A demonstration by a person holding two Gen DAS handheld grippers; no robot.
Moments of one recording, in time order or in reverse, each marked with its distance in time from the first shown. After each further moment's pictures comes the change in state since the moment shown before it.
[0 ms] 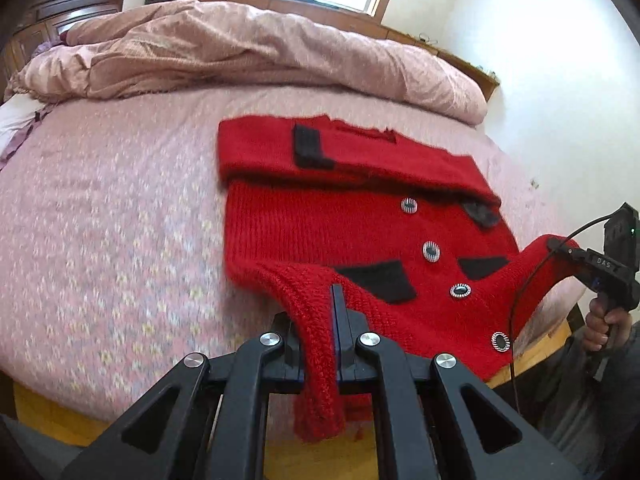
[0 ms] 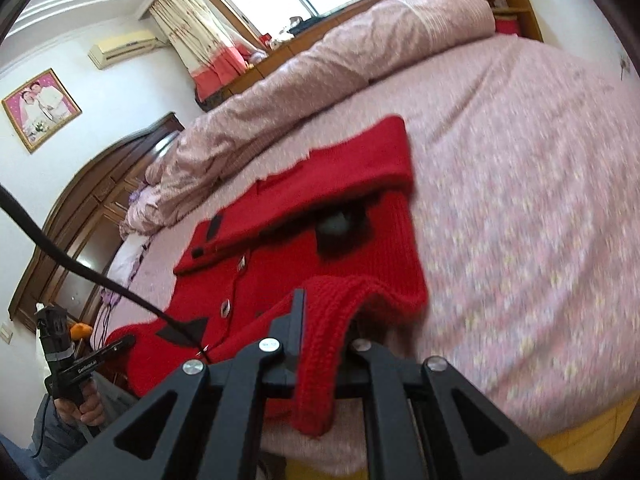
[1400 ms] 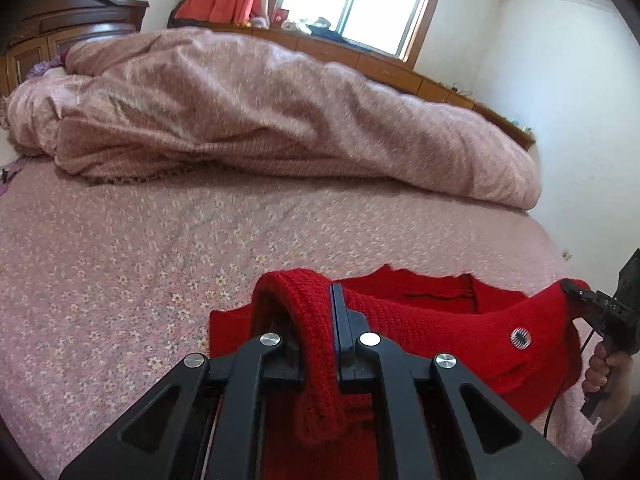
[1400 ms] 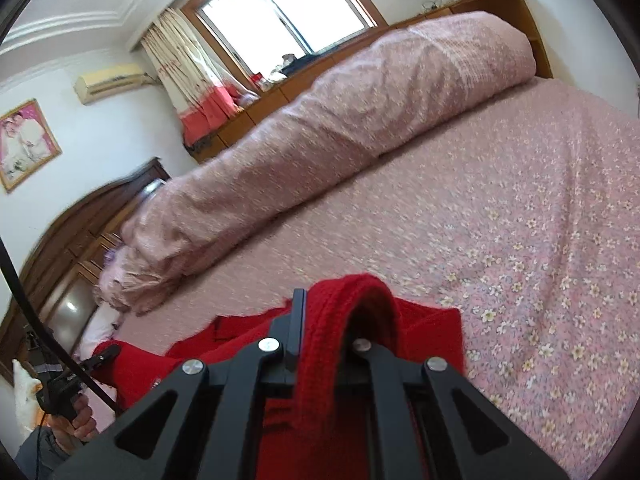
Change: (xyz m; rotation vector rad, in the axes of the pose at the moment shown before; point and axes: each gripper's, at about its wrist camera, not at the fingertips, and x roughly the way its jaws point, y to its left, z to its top) left arm 0.153 0.053 0.200 -0.075 -0.144 0.068; right arm 0.168 -0.027 0.189 0.007 -0.122 -0.059
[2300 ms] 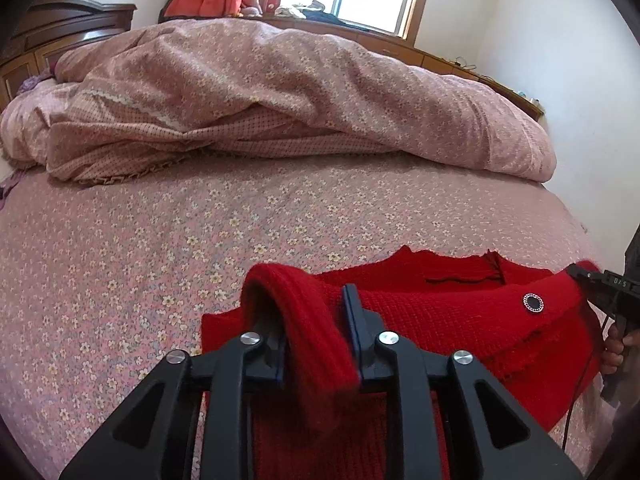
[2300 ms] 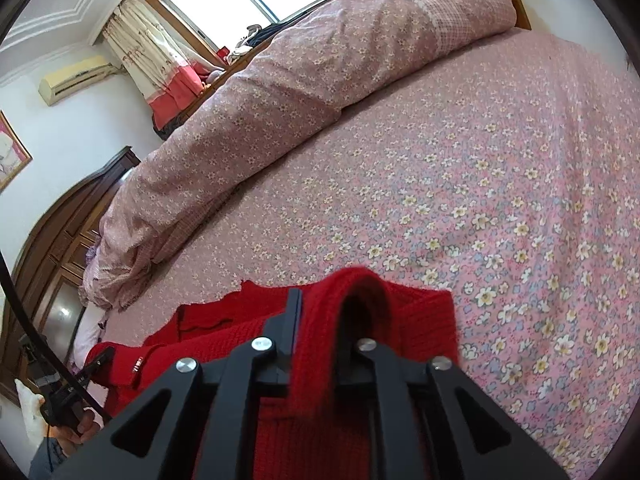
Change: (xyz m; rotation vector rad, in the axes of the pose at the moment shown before) left arm 0.025 -0.010 -0.001 0.079 0.036 0.044; right arm 0.039 -0.032 -0.003 0.099 0.091 -0.021
